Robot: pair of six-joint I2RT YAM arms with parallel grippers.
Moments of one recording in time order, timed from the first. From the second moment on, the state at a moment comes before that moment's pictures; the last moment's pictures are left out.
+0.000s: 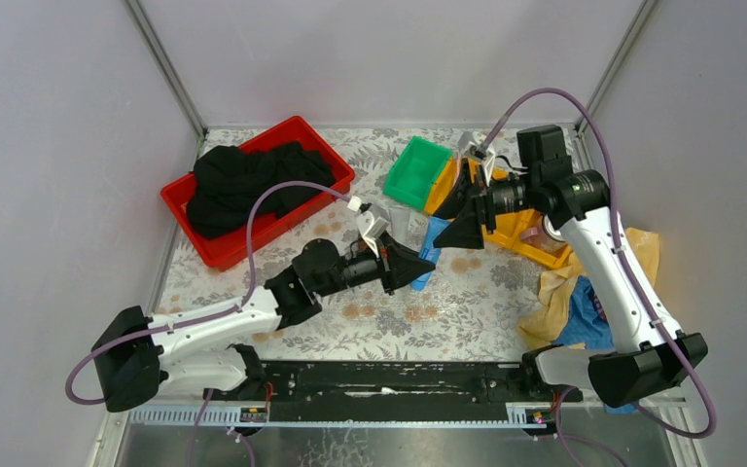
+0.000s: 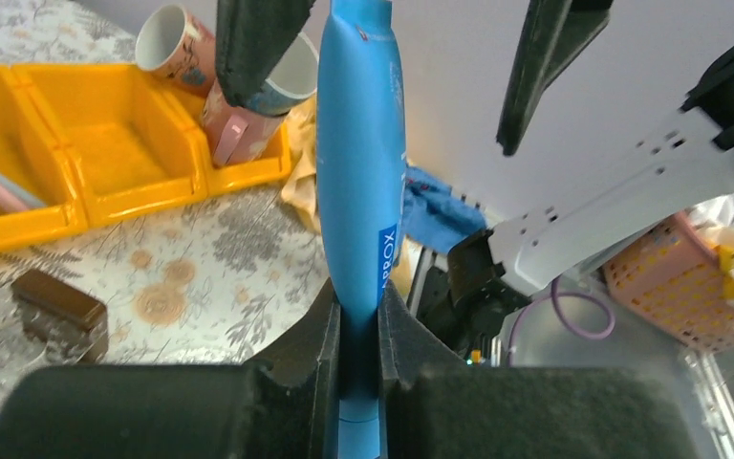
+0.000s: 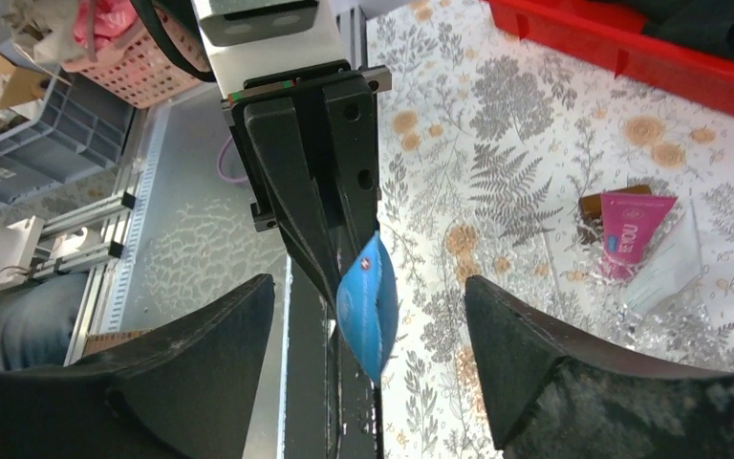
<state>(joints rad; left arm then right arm) -1.01 1.15 0.68 0.59 0.22 -0.47 0.29 1.28 1.46 -0.94 -1.26 -0.32</state>
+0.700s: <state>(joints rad) -1.01 1.11 0.72 0.39 0.21 -0.36 0.36 1.31 1.48 -1.06 -1.14 -0.42</state>
